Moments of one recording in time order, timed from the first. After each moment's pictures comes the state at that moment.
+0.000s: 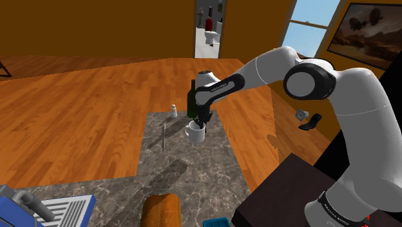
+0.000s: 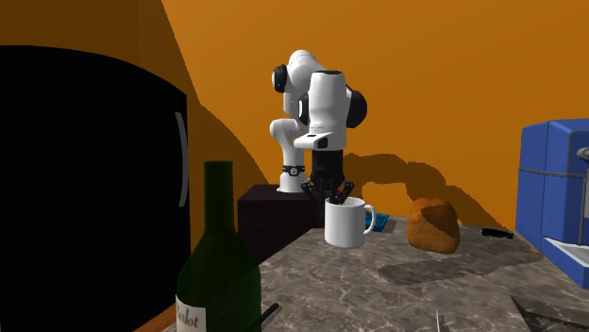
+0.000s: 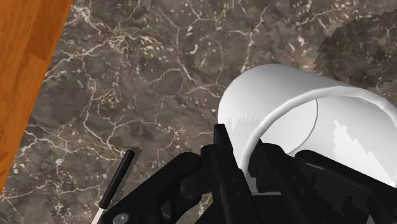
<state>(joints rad) 0.04 0.73 0.08 -1.54 -0.04 2.19 0.15</state>
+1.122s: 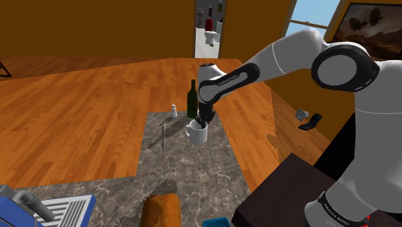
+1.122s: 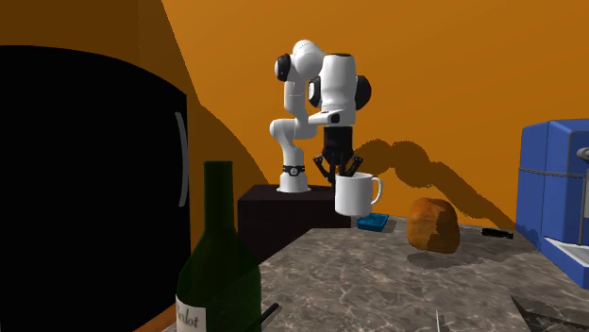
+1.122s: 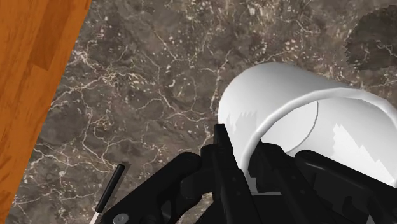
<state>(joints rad) 0.07 0.49 0.11 -1.78 -0.03 2.19 0.21</state>
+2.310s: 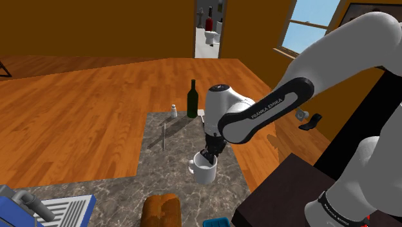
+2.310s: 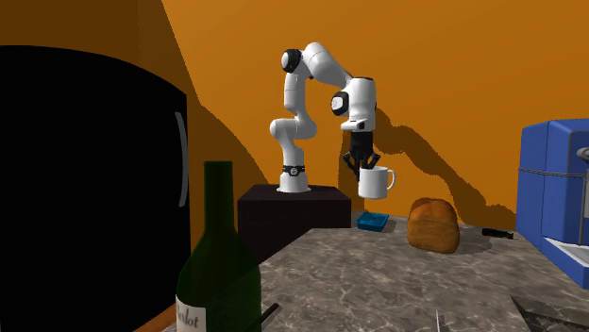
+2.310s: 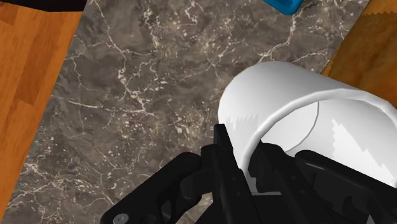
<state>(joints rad) 0.24 0.10 0.25 -2.37 0.04 2.40 0.47</state>
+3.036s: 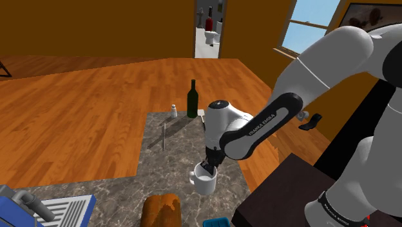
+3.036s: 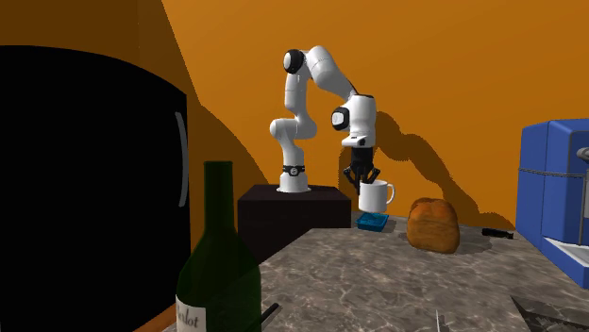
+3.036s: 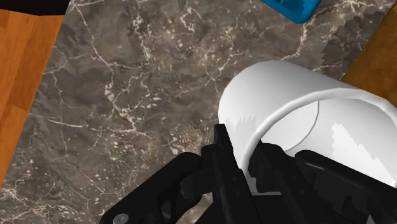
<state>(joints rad) 0.26 0.20 0.25 -2.42 0.01 2.55 0.52</state>
